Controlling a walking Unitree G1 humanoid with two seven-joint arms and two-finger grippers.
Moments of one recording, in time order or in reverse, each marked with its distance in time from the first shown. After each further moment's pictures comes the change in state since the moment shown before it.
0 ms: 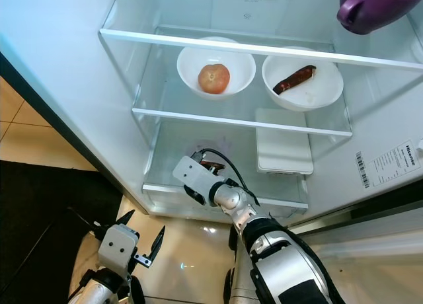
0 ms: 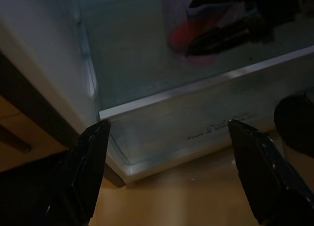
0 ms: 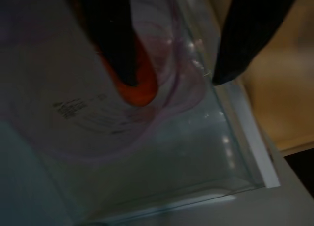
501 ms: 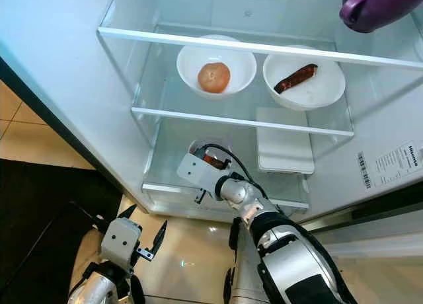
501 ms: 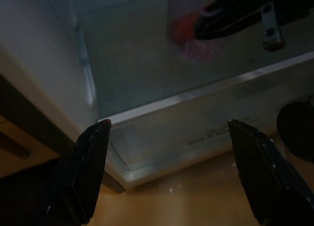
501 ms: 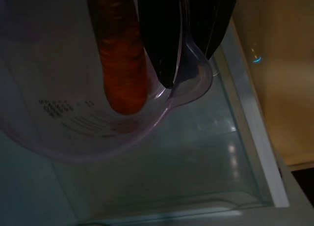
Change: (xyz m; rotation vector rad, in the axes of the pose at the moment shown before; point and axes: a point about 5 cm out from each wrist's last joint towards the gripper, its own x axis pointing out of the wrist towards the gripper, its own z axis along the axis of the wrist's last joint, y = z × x) left arm 0.011 0.003 0.006 0.008 -0.020 -0.005; right arm -0.006 -0.010 -0.004 -0.080 -0.013 0.031
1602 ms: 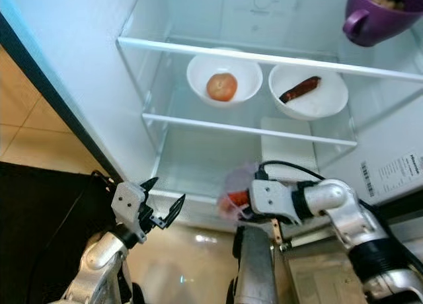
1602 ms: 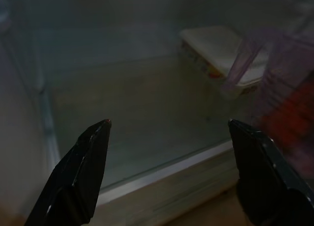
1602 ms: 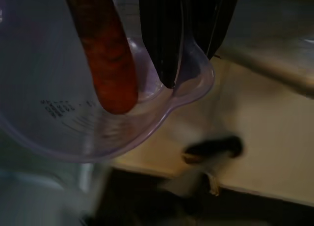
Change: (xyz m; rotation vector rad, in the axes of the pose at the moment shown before) left arm 0.053 0.010 0.033 -0.181 -0.142 -0.241; right arm -0.146 -0.037 -0.024 -0.114 -0.119 0.733
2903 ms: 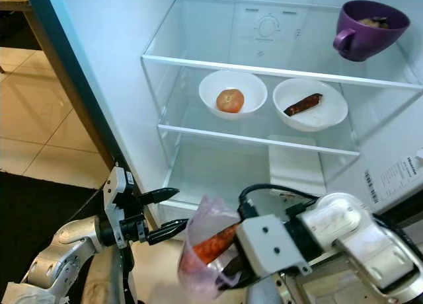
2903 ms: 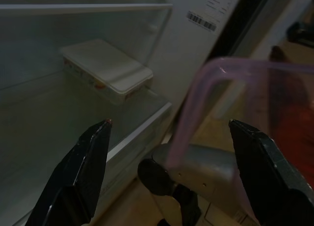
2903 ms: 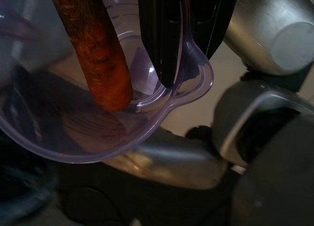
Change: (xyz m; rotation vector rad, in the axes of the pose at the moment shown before) left arm -0.018 0.009 0.036 -0.206 0.092 -0.556; right arm 0.008 0.054 0.093 -0.064 -0.186 0.328
